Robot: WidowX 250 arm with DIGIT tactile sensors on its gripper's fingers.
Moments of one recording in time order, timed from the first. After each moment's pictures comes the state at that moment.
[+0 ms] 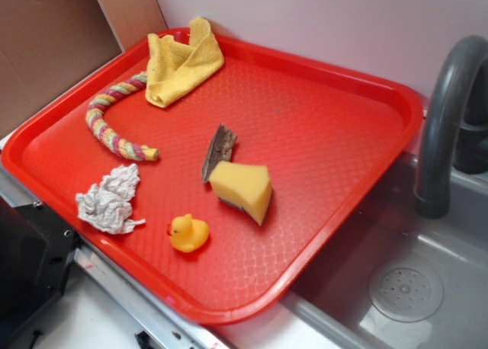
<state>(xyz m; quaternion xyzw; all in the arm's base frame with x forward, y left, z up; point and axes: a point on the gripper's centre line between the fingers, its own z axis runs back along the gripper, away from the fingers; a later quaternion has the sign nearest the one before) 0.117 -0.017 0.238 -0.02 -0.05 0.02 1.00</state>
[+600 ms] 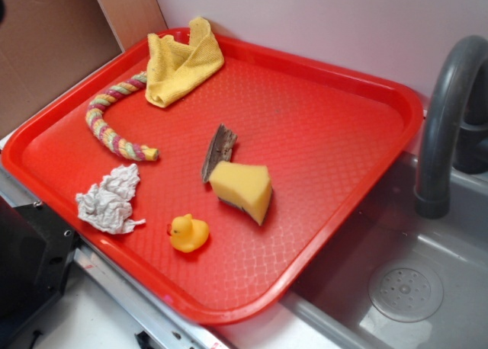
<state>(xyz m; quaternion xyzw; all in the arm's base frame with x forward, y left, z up) 0.117 -0.035 0.224 -0.04 -0.06 0.07 0.99</state>
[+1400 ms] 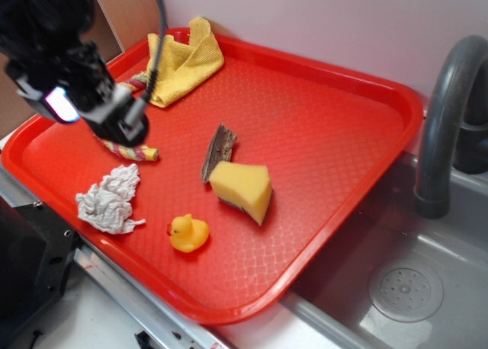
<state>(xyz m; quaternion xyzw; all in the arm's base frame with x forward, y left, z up) 0.143 -0.083 0.128 -0.04 -0.04 0.09 0.99</state>
